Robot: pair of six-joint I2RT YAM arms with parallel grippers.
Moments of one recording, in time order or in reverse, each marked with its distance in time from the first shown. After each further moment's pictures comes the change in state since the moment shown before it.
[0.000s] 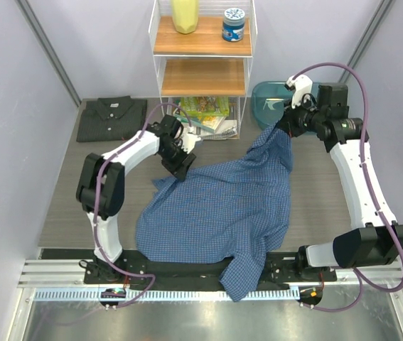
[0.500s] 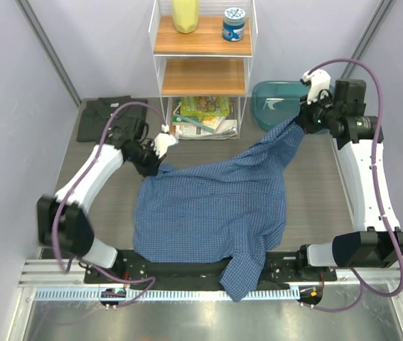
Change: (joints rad) left arm 0.142 -0.292 -0.152 -0.034 -0.008 0.196; right arm -0.066 -0.011 0.053 -0.071 0.090 -0.045
